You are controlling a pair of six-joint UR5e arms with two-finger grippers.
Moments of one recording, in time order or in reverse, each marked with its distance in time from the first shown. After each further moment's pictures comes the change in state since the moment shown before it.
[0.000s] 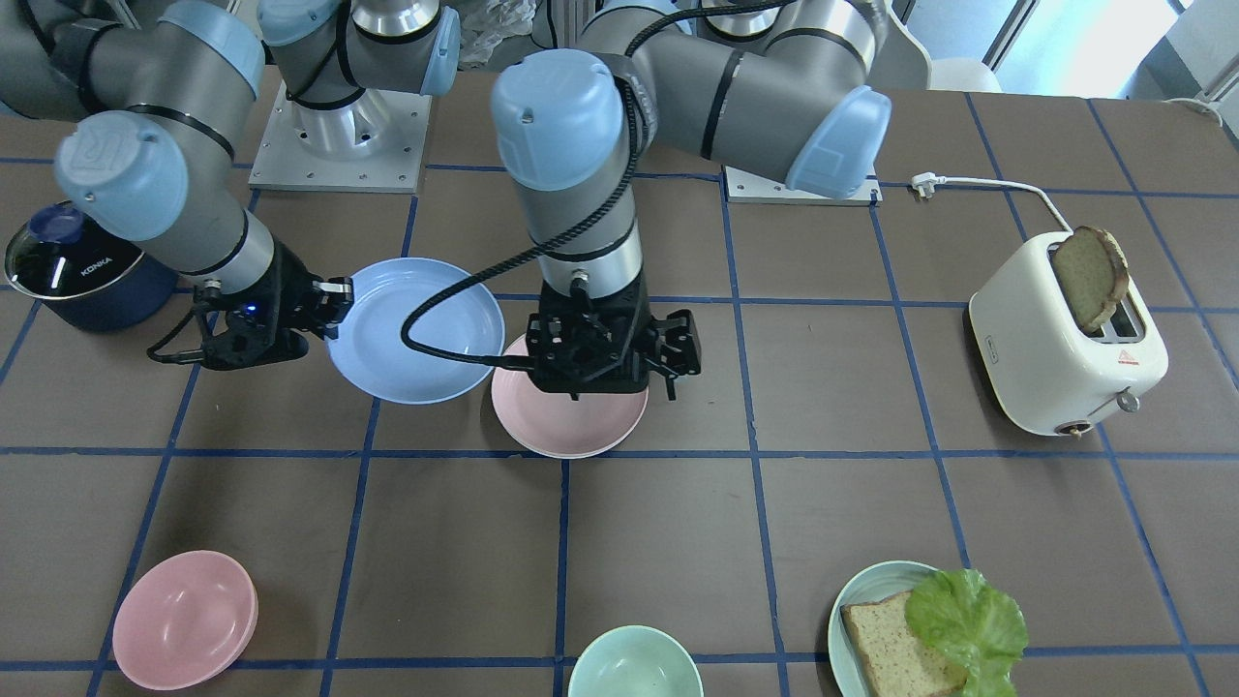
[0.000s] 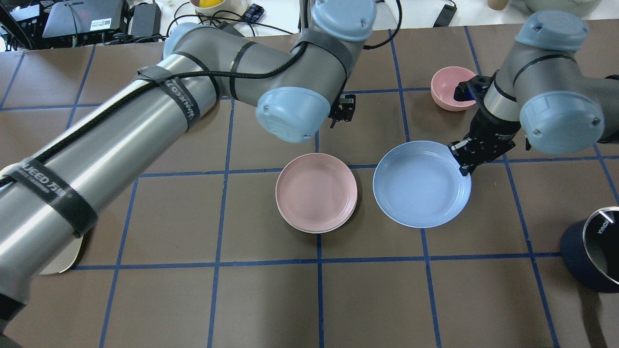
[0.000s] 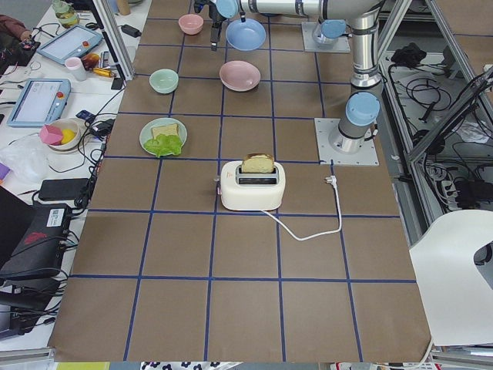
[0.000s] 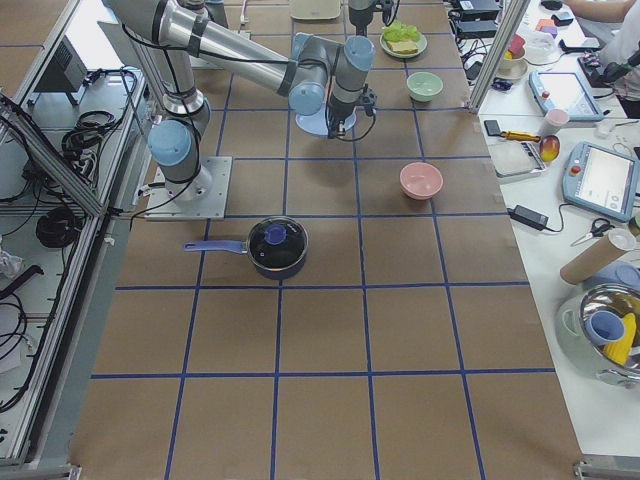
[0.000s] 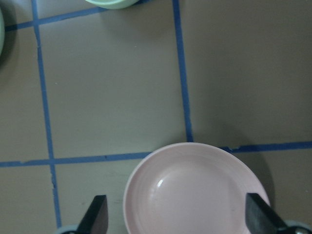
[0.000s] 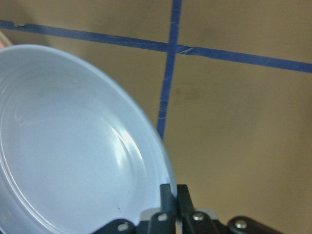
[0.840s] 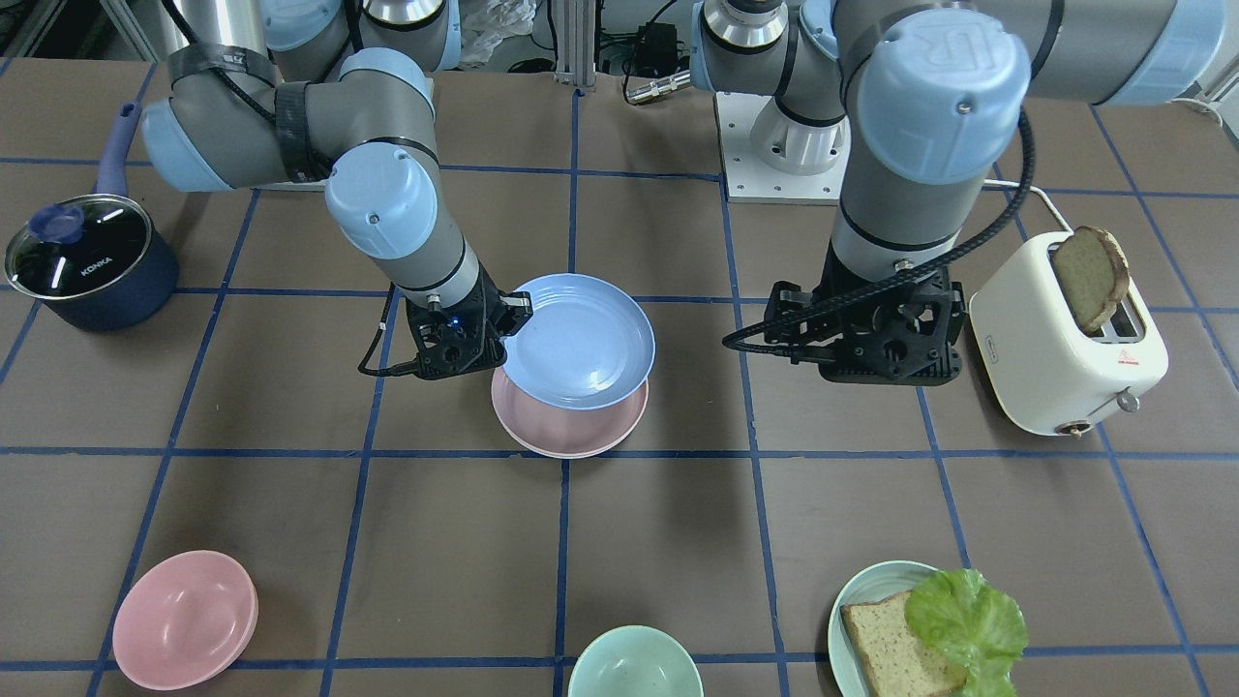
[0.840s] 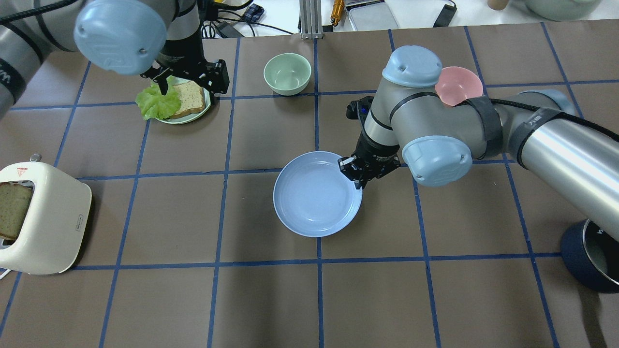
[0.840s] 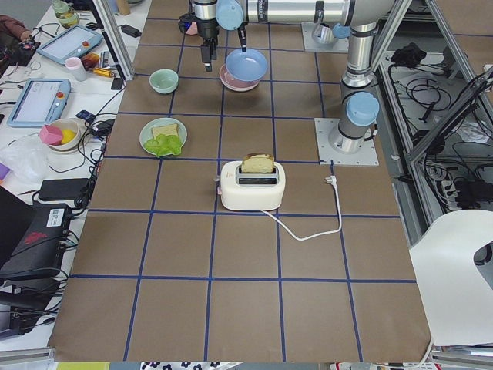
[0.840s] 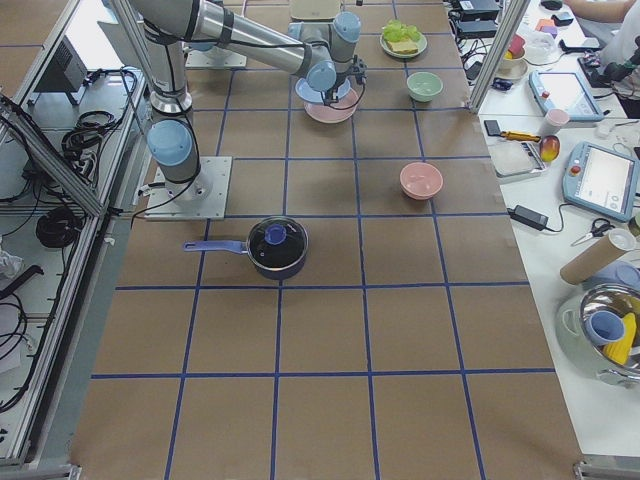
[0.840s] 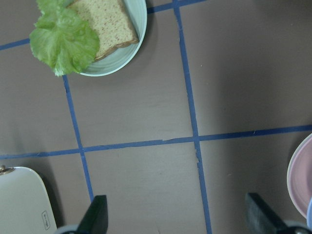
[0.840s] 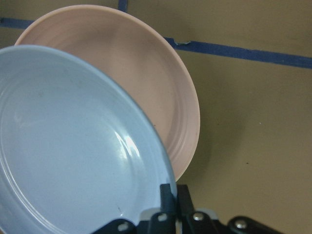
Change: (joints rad) left arm 0.301 0.137 -0.005 -0.242 -0.053 0.295; right arm 0.277 0.124 -0.008 -0.186 0.089 0.273
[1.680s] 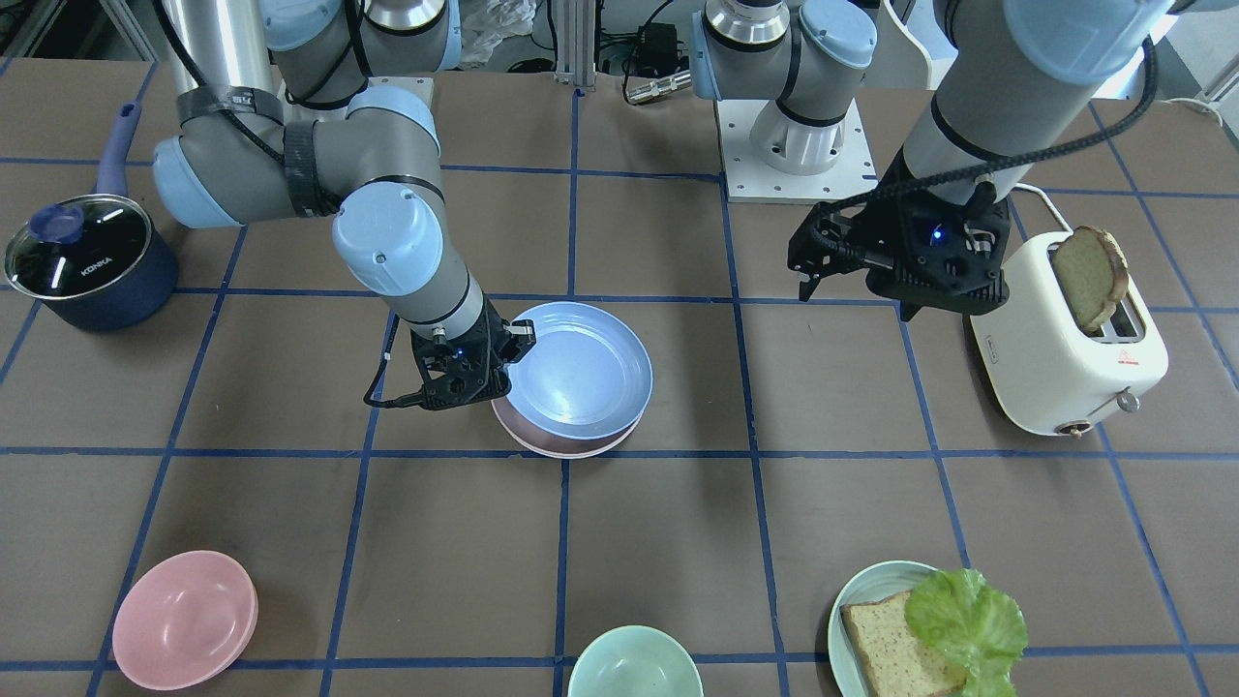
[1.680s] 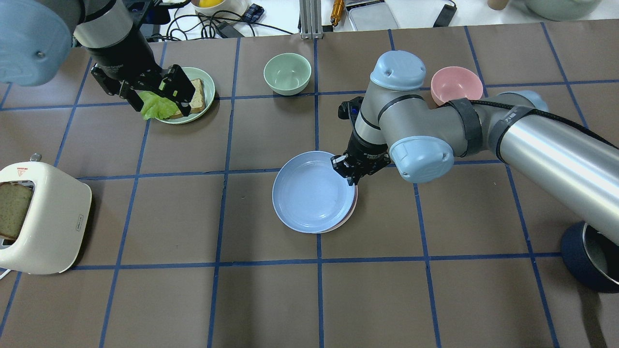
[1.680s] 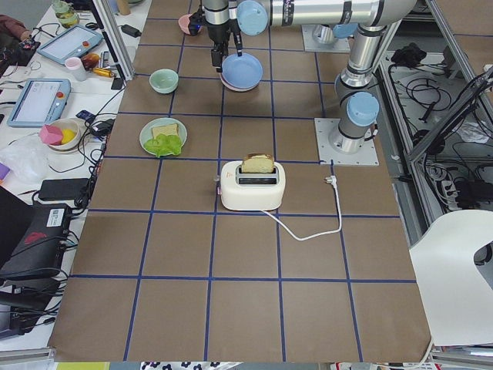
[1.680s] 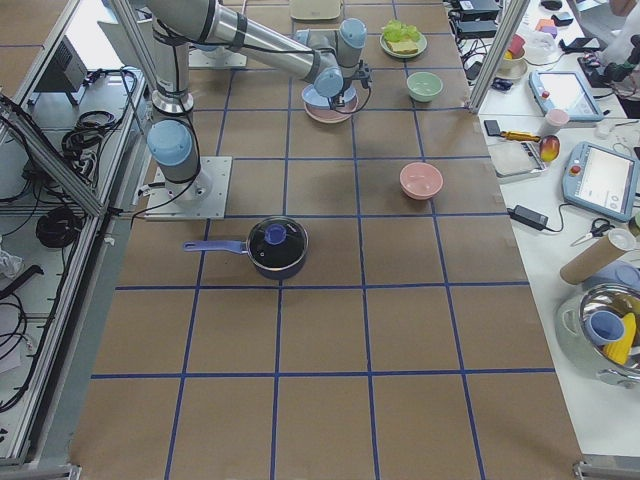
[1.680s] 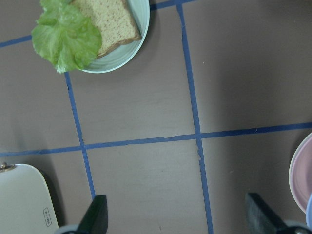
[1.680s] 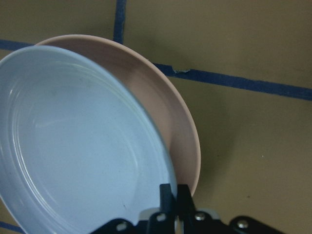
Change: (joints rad) left arm 0.098 0.153 -0.108 -0.006 -0.224 0.191; right arm -0.007 0.073 -0.031 -0.054 -0.003 -0.009
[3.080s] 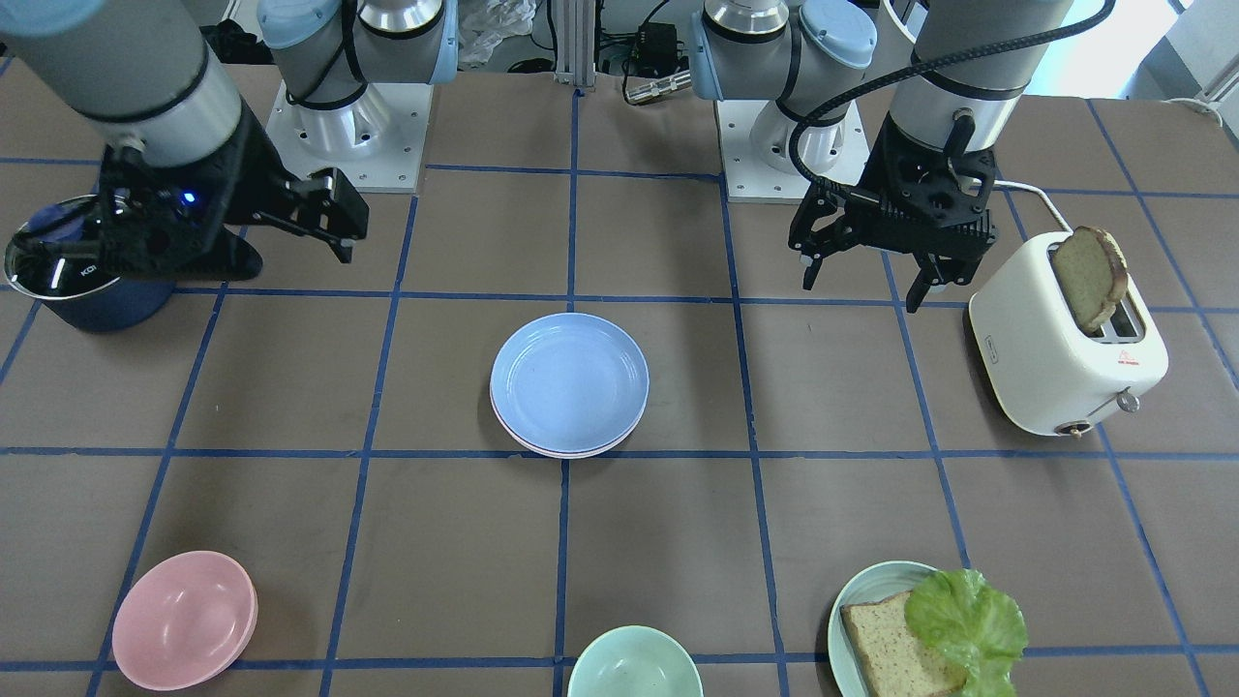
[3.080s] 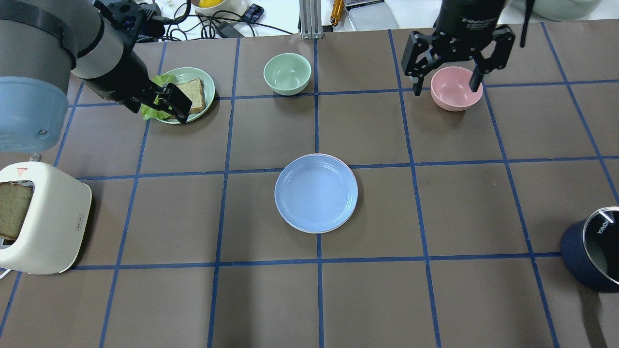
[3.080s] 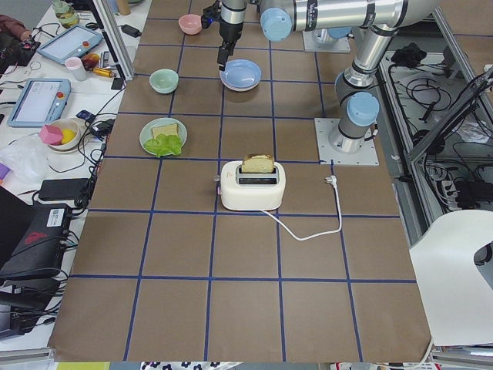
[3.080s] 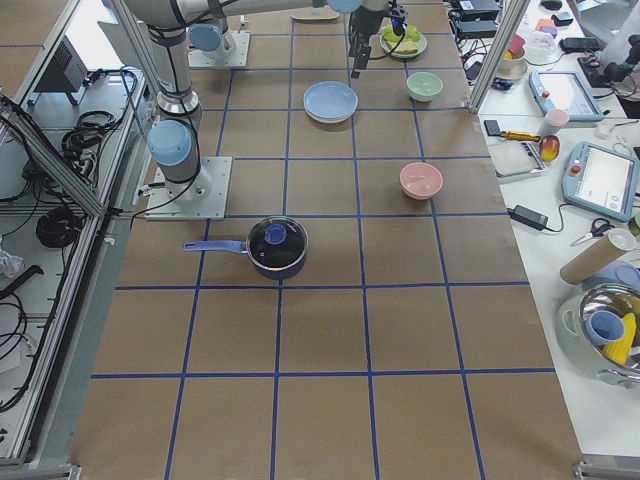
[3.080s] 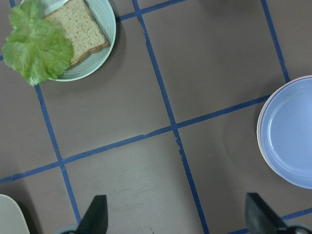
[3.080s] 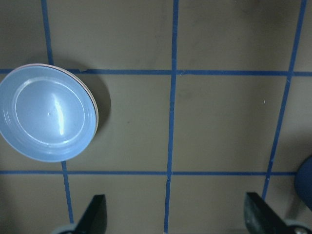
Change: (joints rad) left arm 0.003 0.117 -0.183 0.244 0.032 0.074; right arm -0.182 -0.151 -0.565 0.799 -0.205 -0.030
